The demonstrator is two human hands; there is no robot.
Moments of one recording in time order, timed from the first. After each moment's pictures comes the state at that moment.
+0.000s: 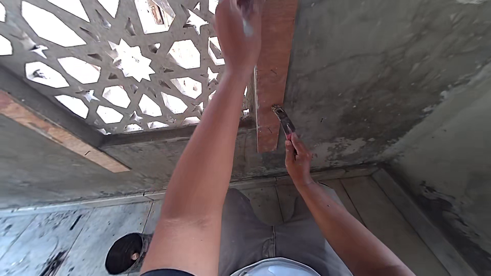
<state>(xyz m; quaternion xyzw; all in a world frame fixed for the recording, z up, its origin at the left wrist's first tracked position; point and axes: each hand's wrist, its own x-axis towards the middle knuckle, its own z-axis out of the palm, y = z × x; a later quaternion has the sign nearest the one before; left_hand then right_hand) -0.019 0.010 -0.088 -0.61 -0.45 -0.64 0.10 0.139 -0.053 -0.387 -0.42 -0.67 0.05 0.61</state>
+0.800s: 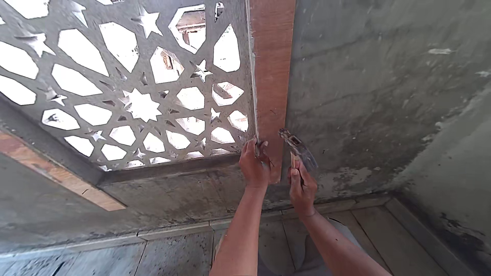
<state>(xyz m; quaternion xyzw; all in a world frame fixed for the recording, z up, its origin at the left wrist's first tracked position) 0.004 -0.022 -0.284 -0.55 -0.58 -0.60 0.03 0.122 -0.036 -0.364 -0.33 -0.61 0.07 0.71</state>
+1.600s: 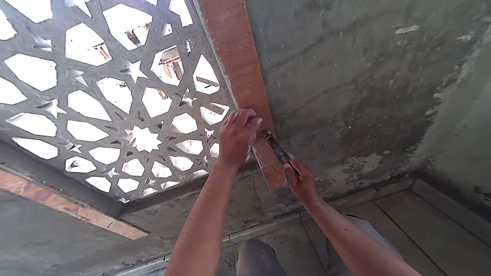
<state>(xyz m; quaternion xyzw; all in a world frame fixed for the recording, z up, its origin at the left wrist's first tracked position) -0.046 0.009 -0.167 -0.81 -0.28 -0.38 0.35 0.125 -0.018 -0.350 -0.34 -0.64 0.07 0.68</state>
